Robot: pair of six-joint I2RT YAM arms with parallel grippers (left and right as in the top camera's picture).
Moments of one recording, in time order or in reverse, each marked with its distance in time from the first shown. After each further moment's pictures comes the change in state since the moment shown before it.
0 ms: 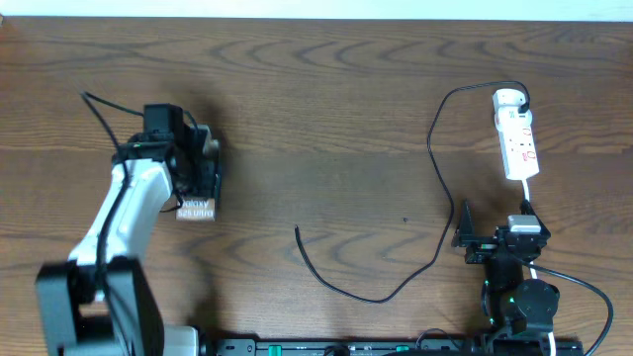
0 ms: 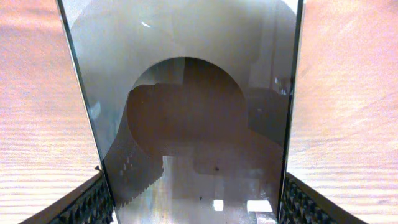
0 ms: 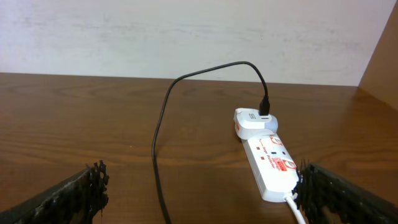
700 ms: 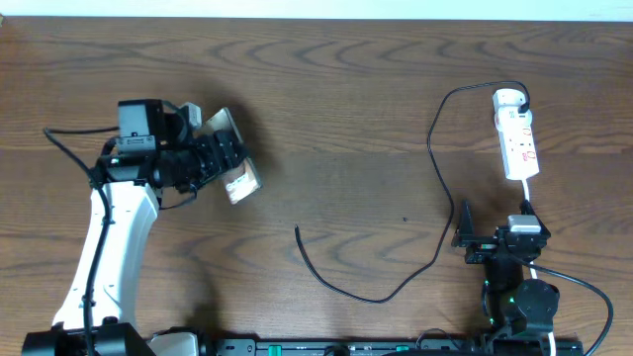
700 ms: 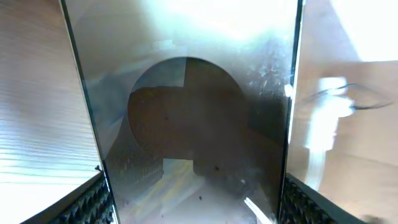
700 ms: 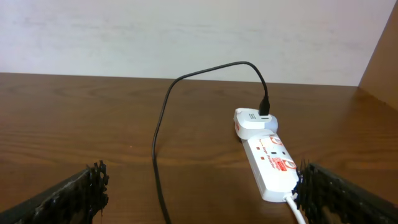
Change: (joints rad) left arm 0.031 -0.167 0.011 0.035 0.566 -0.590; right arm 0.000 0.000 0.000 0.000 0.000 0.000
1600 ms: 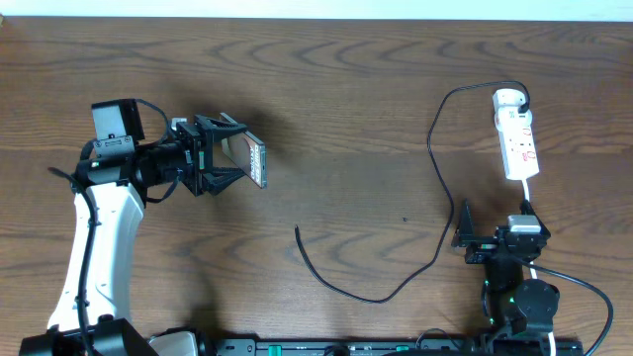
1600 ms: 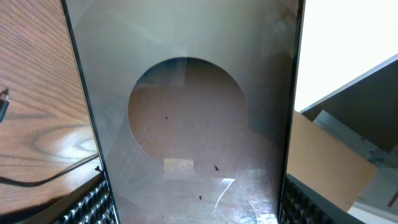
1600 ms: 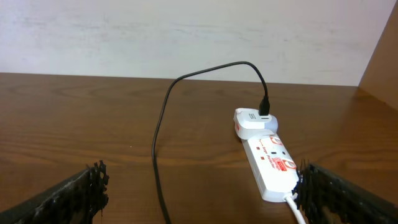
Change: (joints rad) left arm 0.087 0.000 0.000 0.026 0.415 -0.689; right arm 0.000 0.000 0.000 0.000 0.000 0.000
